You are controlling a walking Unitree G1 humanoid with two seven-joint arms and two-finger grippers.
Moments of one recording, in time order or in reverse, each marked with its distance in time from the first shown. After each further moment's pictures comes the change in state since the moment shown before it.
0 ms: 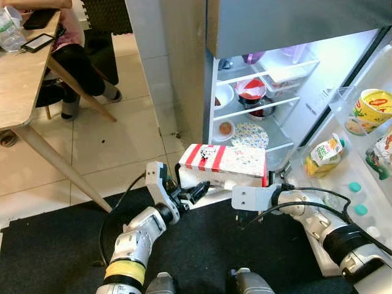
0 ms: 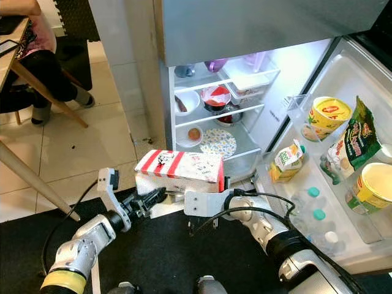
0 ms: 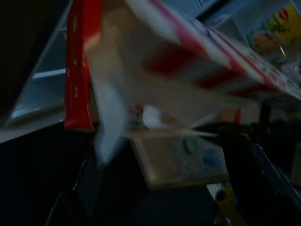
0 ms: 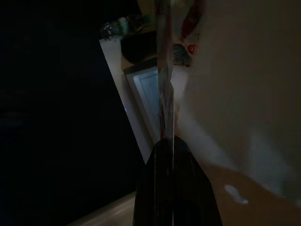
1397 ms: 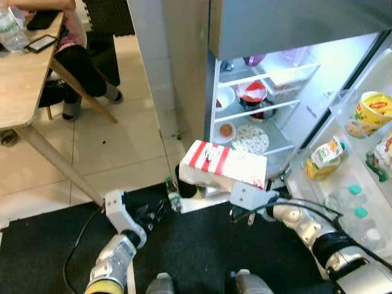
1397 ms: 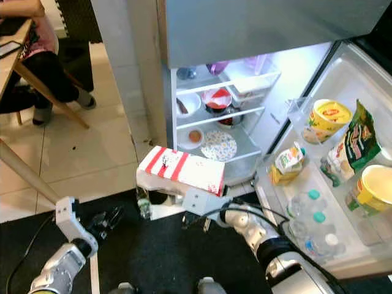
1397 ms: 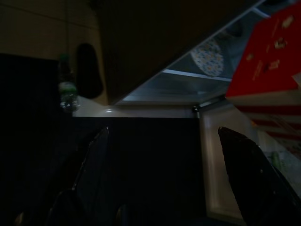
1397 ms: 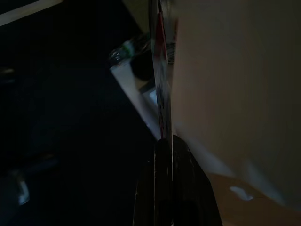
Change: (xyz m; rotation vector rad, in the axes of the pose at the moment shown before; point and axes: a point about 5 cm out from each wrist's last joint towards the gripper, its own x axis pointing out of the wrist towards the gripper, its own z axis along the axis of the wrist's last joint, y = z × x) left arm -0.072 0.075 -0.037 -0.090 -0.129 0.490; right arm 0.018 0.041 -0.003 0.281 -0.039 0.039
